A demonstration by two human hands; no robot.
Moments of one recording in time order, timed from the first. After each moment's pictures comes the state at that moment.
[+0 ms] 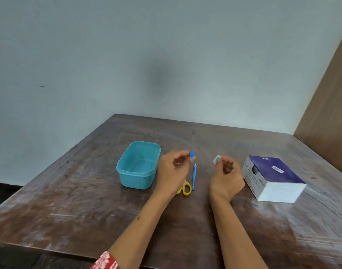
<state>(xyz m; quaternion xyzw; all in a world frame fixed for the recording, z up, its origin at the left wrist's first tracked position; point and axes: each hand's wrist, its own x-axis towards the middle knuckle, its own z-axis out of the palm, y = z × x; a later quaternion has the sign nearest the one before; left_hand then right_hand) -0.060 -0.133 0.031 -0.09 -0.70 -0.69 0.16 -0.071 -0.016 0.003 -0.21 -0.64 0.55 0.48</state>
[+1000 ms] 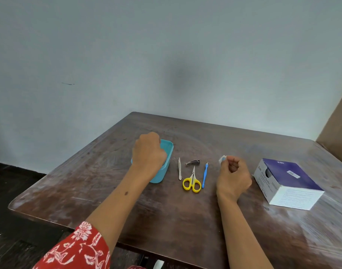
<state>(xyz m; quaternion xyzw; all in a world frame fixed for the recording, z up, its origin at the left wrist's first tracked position) -0.070 -0.210 0.071 0.05 -0.95 -0.24 0.21 -0.073 -0.020 0.002 -0.17 -0.67 0.56 0.45</state>
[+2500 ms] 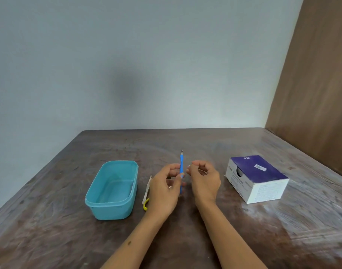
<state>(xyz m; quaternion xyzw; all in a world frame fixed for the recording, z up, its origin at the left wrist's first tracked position) -0.083 -0.117 0.008 -0.17 -0.75 -0.63 0.10 -0.097 -0.013 -0.003 -0.20 -0.65 0.65 0.35</state>
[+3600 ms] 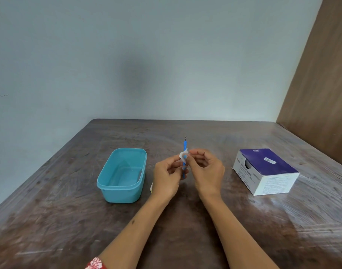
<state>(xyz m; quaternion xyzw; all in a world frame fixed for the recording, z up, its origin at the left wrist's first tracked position) -0.088 -0.124 0.007 -0.12 -0.69 -0.71 0.04 -0.074 -0.031 0.016 -0.05 -0.68 0.65 0.35</state>
